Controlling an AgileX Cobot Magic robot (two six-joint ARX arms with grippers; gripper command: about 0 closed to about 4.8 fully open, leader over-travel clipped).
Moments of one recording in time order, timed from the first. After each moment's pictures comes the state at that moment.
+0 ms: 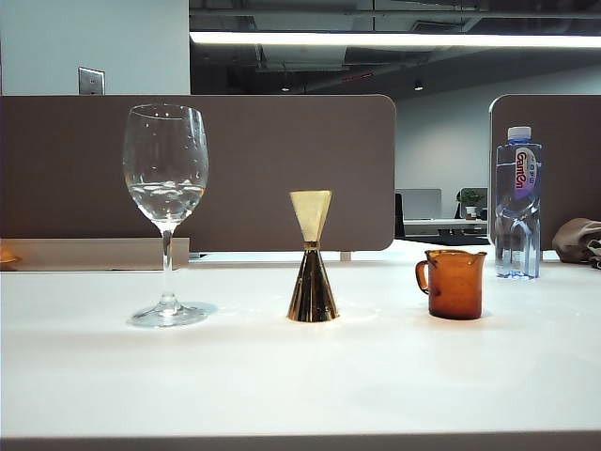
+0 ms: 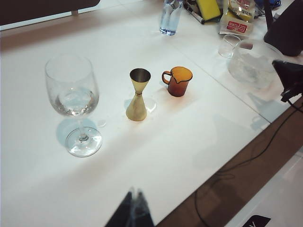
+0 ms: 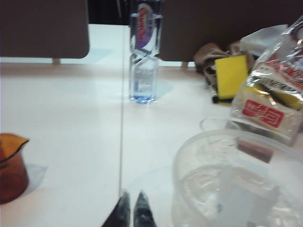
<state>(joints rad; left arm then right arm) -0.54 0.48 1.12 -1.05 0.18 -0.03 0.20 0.04 0.01 0.01 0.31 -0.04</state>
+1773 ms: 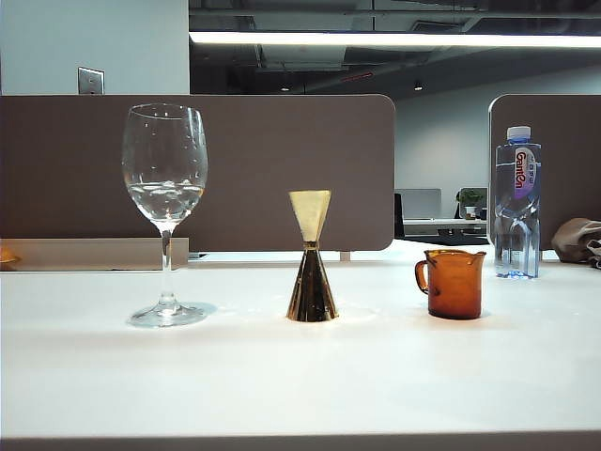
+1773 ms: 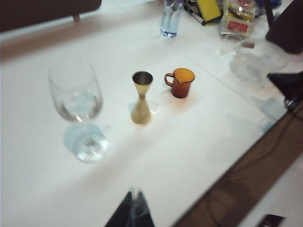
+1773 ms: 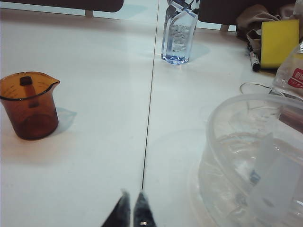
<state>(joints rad) -0.54 0.46 1.11 -1.04 0.16 0.05 0.05 0.00 0.01 -0.18 0.00 -0.09</state>
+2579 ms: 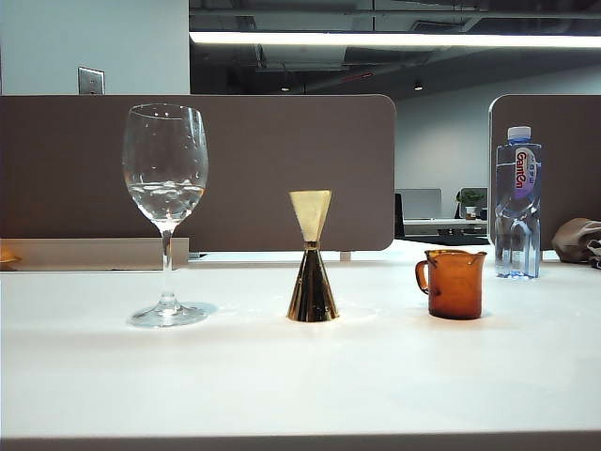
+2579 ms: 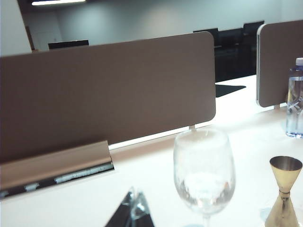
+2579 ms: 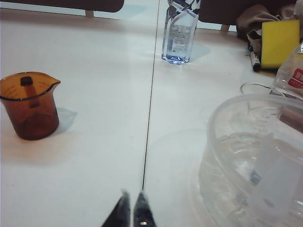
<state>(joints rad) -0.19 0.11 0.16 0.15 0.13 0.14 0.05 0.00 0.01 -0.18 0.00 -0.09</state>
